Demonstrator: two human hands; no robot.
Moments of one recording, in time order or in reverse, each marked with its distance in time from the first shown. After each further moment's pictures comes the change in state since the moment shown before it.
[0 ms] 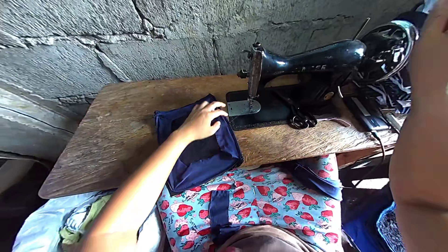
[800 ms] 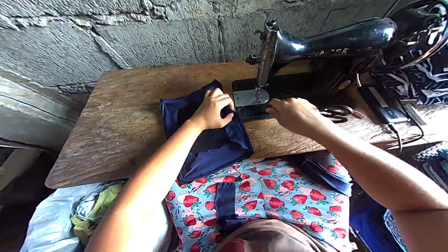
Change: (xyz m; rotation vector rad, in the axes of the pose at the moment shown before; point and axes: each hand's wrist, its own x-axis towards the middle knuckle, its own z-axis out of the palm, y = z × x) left_hand 0.012 -0.017 0.026 -0.012 0.222 0.256; right_hand -0.133 -0.180 0.068 0.000 -1.019 -0.339
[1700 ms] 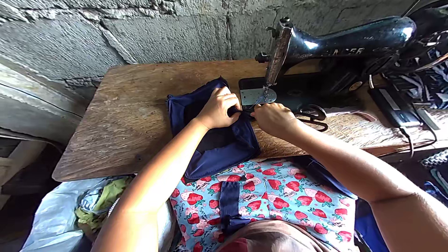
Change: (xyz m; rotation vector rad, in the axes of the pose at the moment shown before) left_hand -0.003 0.003 -0.002 0.014 0.059 0.050; right_hand 0.029 -0.072 0.014 -0.168 -0.192 0.081
